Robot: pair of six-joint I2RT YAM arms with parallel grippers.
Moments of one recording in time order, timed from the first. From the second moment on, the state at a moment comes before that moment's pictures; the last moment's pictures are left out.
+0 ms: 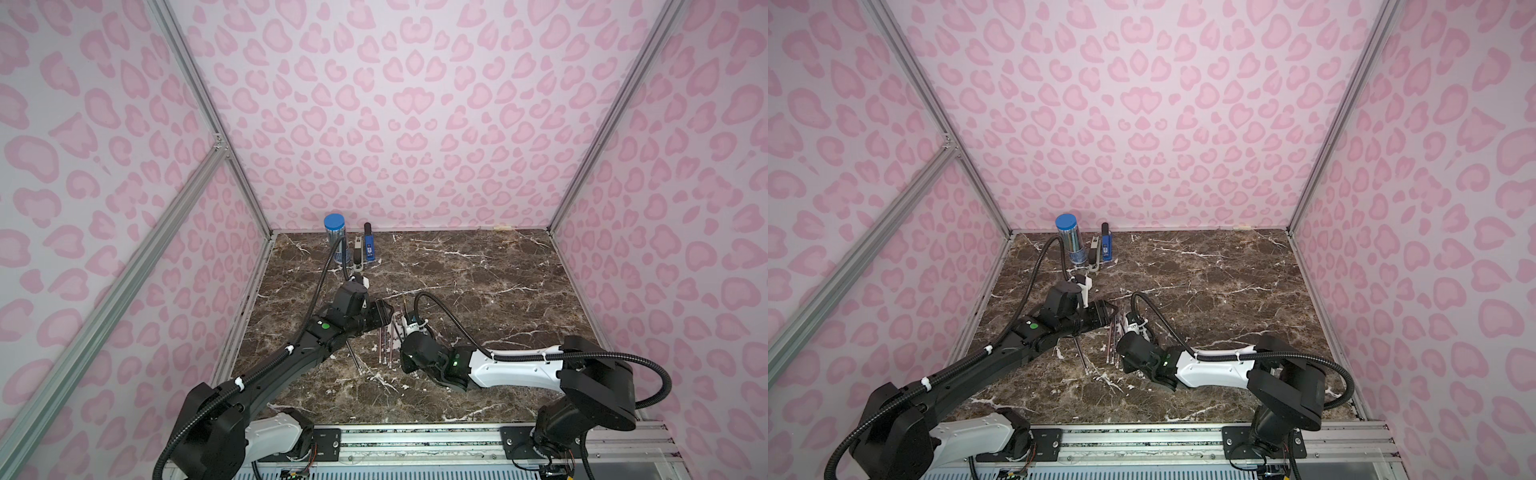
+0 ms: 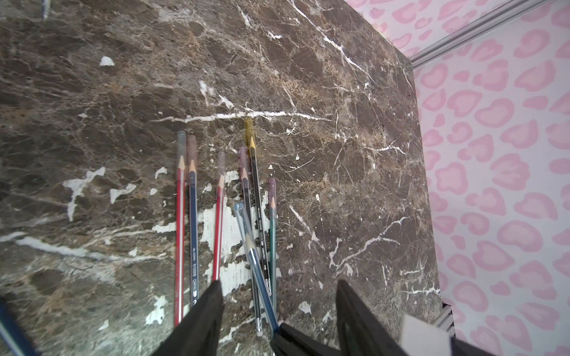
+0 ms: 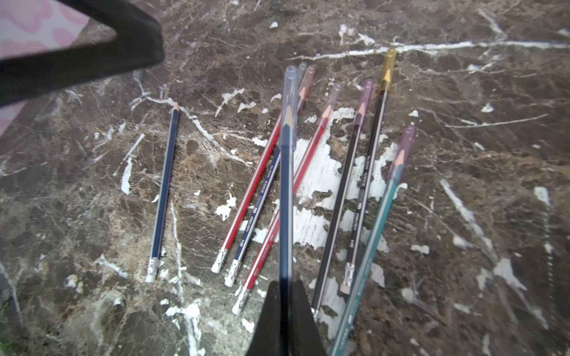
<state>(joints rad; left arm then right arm) -0.58 1.24 0.79 -0.25 0.13 -0.79 1.13 1.60 0.81 0.00 0.35 0.68</state>
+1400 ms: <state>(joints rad) -0.62 1.30 0.84 -0.27 -0.01 -0.90 1.22 1.54 0.88 0.04 0.42 0.69</state>
